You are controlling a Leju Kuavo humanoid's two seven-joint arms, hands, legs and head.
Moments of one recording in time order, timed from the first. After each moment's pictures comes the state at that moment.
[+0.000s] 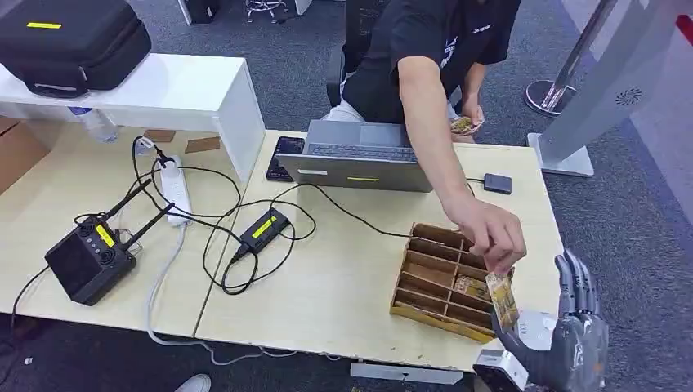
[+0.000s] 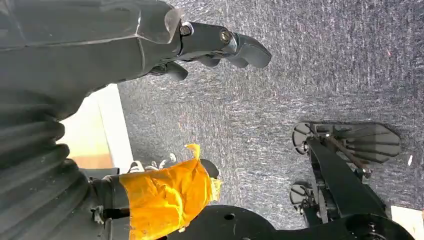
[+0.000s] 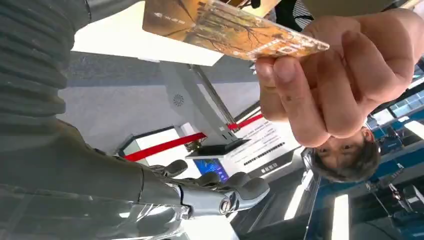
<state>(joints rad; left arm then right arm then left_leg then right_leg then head) -0.06 -0.08 0.97 -0.22 -0.90 -0.05 0.09 0.28 -0.16 0.05 -1.82 0.99 -0.68 -0.12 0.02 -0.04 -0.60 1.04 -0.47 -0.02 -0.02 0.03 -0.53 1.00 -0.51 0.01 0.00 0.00</state>
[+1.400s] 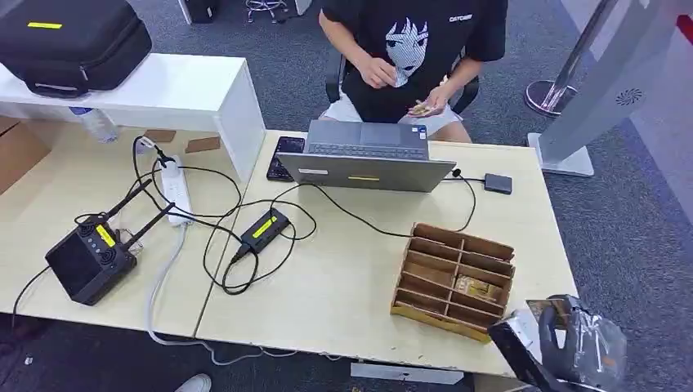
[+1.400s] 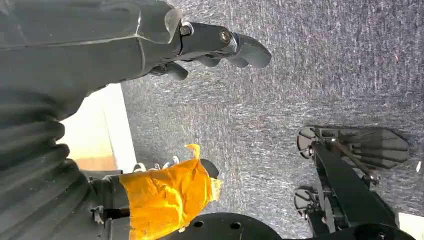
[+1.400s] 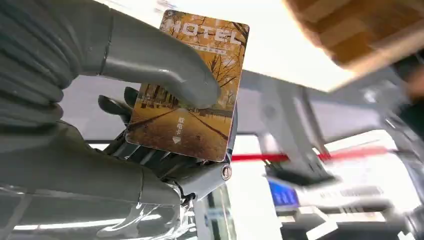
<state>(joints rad) -0.06 -0.08 1.03 -0.22 -0.96 -0.06 0.09 0.27 -0.18 -0.08 -1.69 1.16 -0.46 0.19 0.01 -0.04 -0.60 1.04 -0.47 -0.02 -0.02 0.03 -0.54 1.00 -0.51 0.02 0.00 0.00</state>
